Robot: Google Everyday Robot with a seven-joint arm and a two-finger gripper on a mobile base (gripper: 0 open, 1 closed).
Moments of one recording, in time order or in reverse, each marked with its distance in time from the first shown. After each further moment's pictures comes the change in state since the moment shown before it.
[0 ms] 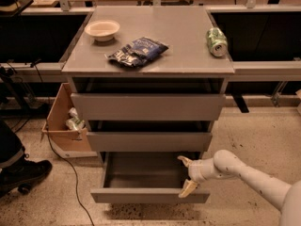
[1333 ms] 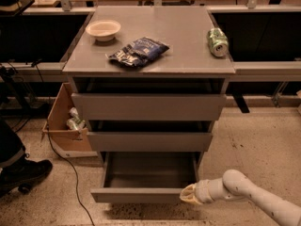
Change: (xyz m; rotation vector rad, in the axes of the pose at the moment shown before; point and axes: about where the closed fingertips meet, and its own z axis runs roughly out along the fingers) arm 0.035 0.080 -0.003 -0.058 -0.057 0.107
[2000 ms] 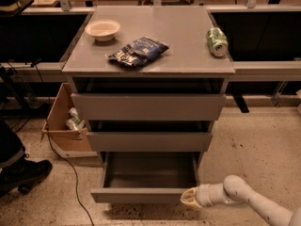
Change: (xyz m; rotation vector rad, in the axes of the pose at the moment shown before) arm 0.032 0.001 0.022 0.008 -0.032 0.055
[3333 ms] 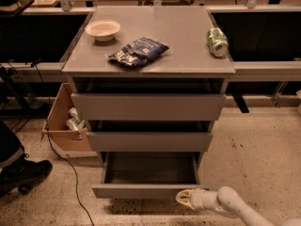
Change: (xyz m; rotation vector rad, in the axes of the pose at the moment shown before) arm 0.047 -0.029 0.058 0.185 -0.067 -0.039
